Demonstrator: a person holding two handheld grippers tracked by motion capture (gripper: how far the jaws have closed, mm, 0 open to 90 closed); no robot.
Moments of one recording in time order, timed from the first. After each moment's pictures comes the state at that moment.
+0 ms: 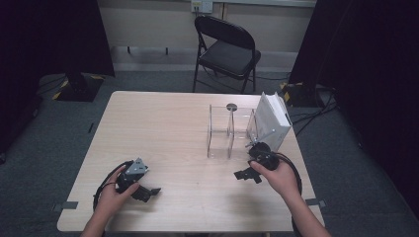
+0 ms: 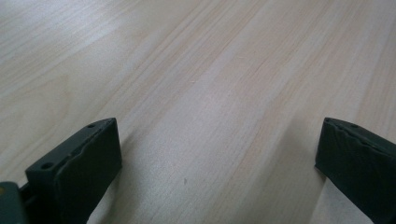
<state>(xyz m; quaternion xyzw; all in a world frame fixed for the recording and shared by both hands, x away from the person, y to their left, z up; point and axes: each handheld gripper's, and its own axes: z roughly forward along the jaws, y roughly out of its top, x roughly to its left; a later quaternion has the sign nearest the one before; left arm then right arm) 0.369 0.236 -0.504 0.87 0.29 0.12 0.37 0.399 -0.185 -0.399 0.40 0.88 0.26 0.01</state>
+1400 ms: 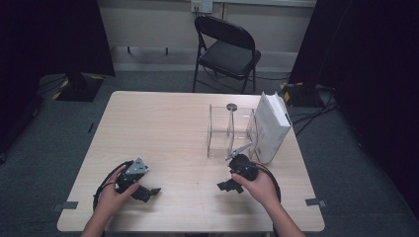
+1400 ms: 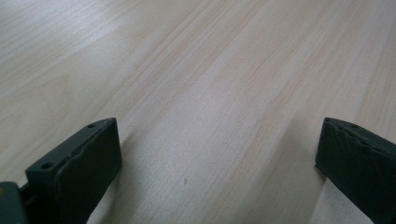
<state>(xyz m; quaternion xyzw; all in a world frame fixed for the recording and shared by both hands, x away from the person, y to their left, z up) 0.369 0.236 -0.504 0.87 0.29 0.12 0.37 0.392 -0.140 -0.446 0.35 0.90 0.26 0.00</state>
